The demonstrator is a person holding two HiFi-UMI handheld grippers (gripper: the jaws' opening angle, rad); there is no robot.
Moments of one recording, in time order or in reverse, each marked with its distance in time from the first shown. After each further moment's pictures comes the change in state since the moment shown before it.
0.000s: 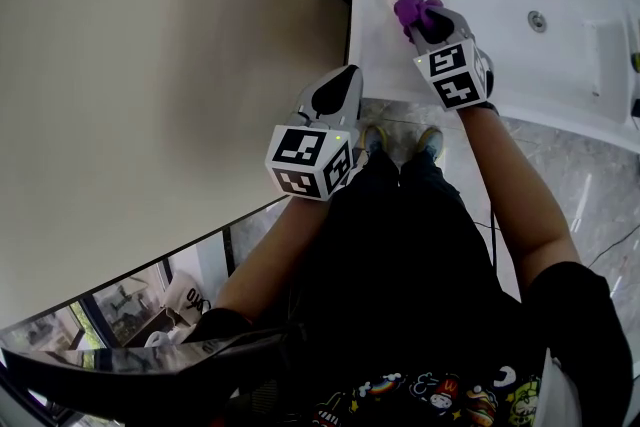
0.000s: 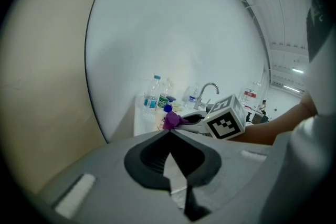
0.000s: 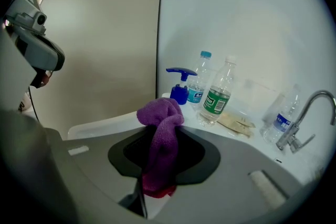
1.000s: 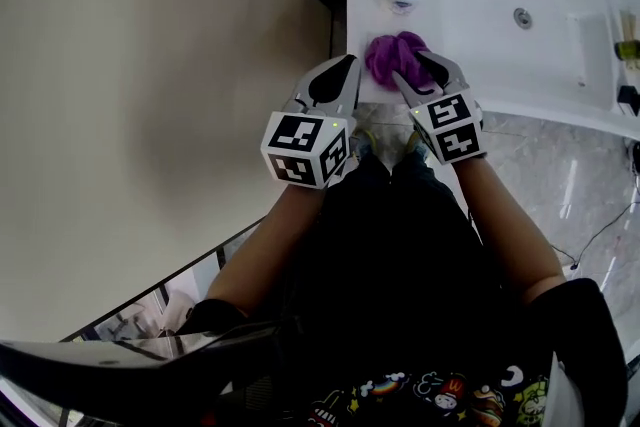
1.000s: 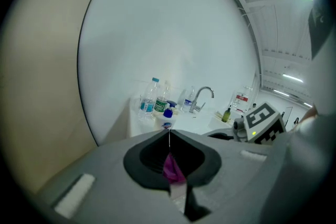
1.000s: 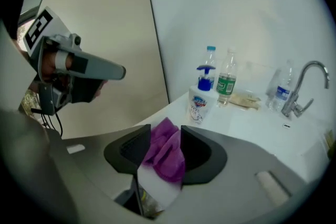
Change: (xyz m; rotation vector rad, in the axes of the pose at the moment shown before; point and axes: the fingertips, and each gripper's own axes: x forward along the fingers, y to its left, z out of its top) left arm 0.015 0.023 0.013 0.002 -0.026 -0.114; right arm -0.046 0.074 -0.009 0.192 0.060 0.073
